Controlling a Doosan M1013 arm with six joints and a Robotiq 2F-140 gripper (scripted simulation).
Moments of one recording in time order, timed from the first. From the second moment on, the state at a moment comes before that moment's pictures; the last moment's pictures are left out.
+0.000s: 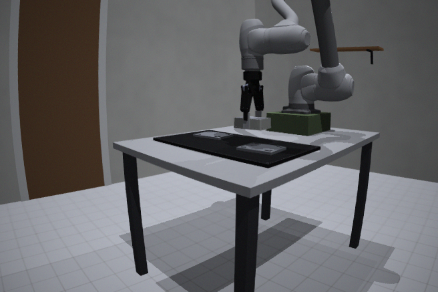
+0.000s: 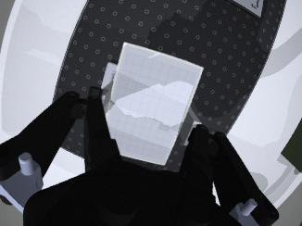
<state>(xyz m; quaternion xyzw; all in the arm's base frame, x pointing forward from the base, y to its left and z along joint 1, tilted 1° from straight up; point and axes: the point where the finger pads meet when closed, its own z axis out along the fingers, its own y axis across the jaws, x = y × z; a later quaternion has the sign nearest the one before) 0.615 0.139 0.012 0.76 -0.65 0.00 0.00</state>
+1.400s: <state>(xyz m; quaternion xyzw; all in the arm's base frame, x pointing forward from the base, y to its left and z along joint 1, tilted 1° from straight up) 0.589 0.015 0.013 0.76 -0.65 0.00 0.00</state>
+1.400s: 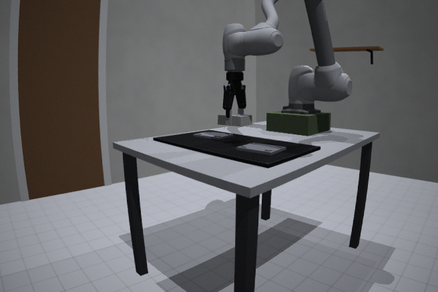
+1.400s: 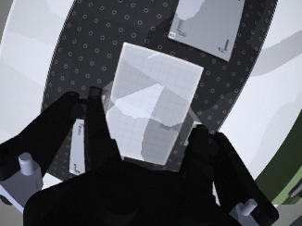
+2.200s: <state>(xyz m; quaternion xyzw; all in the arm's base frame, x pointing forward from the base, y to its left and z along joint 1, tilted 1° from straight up) 0.575 -0.051 0.014 0.76 -0.65 0.00 0.00</state>
